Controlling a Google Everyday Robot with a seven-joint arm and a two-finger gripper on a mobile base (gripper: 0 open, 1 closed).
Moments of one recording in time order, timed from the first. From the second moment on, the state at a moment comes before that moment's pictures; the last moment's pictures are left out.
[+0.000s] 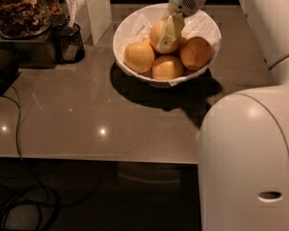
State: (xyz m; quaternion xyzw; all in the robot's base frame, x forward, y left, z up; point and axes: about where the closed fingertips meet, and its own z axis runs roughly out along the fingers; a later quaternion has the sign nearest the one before) arm 0.705 -0.070 0.942 -0.64 0.73 0.08 0.24
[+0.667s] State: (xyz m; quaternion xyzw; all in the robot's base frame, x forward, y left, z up) arm 0.705 -0.070 0.942 -0.64 0.73 0.08 0.24
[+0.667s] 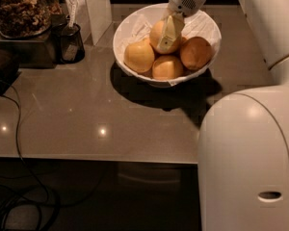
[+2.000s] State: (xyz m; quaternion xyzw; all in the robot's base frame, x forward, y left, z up) arm 0.476 0.009 1.131 -0.66 0.51 0.05 0.55
